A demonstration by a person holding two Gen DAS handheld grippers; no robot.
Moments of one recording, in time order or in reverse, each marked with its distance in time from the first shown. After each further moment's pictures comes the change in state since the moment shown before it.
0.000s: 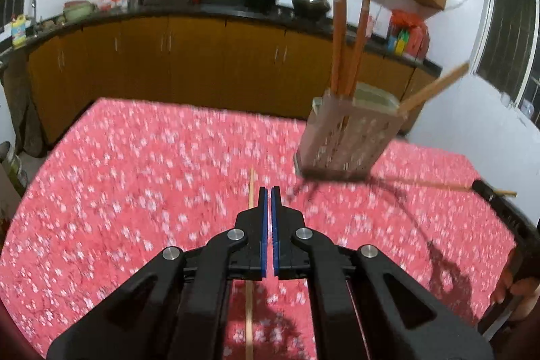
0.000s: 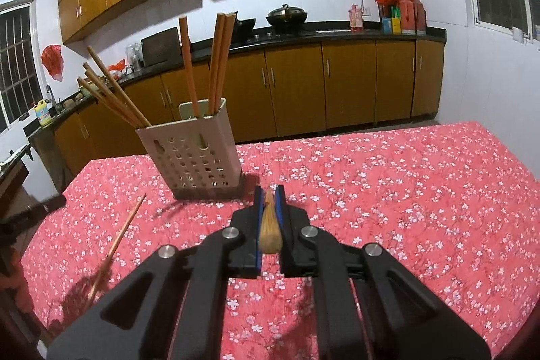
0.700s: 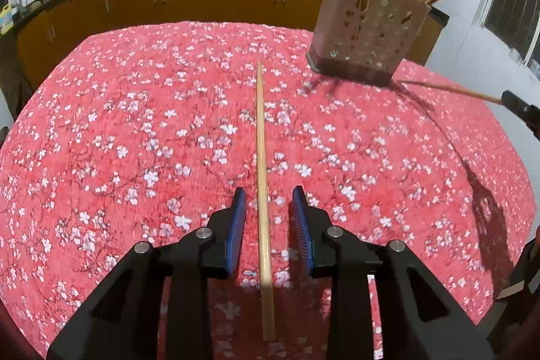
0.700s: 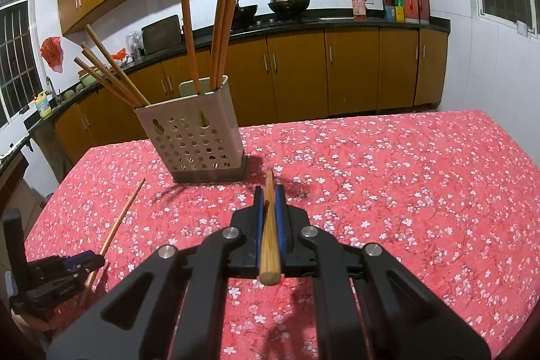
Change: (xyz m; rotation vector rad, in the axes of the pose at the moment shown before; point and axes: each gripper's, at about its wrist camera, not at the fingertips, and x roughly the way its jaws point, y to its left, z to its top) left arm 0.047 0.010 -0.079 0.053 0.204 0.030; right arm 0.013 0.003 -0.013 -0.003 0.057 0.007
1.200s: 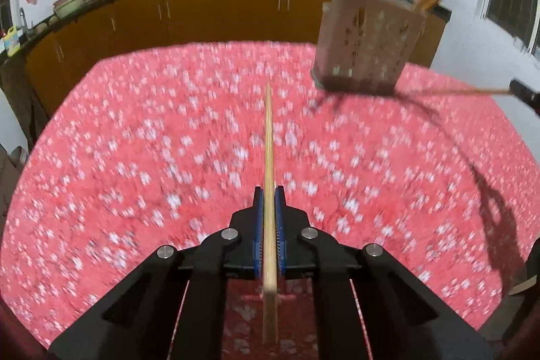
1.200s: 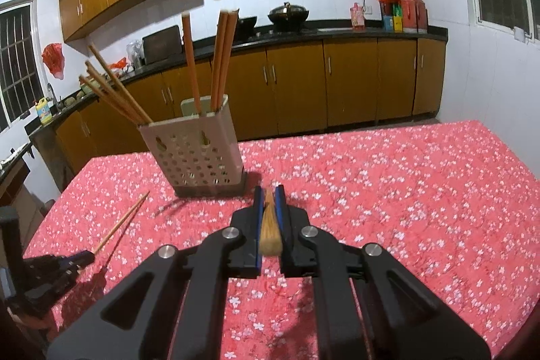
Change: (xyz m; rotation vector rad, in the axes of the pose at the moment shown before) left arm -0.026 -0.005 0.019 0.052 -0.068 0.061; right arm -0.014 -0.001 0.012 -0.001 -0.059 -0.005
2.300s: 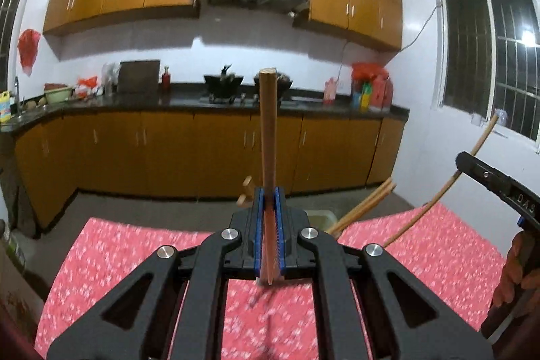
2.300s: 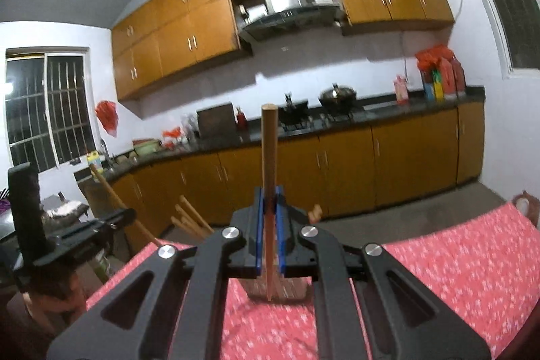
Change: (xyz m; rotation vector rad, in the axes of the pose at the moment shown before) left arm -0.135 -0.049 0.154 0.028 -0.499 -0.131; right arm -0.090 0.029 0.126 -0.026 -0.325 0.240
